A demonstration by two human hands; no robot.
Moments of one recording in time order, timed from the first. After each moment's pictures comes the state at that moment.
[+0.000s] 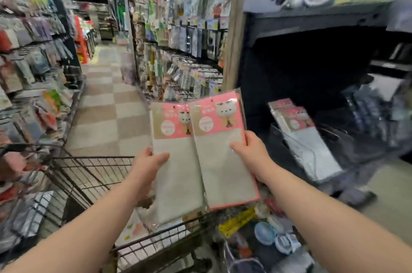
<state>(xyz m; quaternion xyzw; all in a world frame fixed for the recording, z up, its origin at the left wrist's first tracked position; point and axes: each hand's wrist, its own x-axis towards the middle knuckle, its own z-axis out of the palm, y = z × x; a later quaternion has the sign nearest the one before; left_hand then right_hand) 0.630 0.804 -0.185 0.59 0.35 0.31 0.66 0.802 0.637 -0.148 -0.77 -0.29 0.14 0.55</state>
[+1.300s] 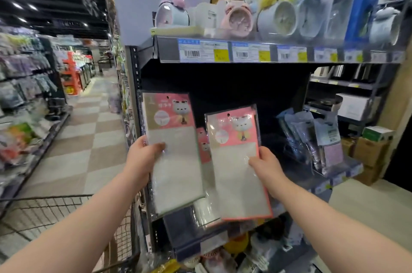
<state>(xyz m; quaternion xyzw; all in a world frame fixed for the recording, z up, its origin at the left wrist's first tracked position) 0.935 0.603 -0.105 0.58 0.27 0.42 0.64 1.110 0.395 -0.121 -0.76 -0.24 0.11 0.59</state>
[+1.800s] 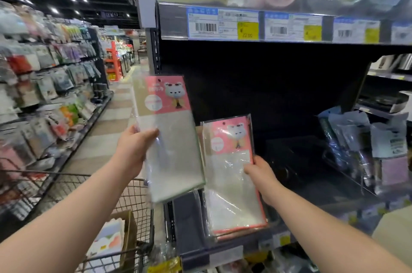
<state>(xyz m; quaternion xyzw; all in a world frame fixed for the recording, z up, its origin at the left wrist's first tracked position) 0.930 0.641 -0.104 0.54 0.29 0.47 0.63 1.144 0.473 -0.168 -0.71 -0.27 0.27 0.59</state>
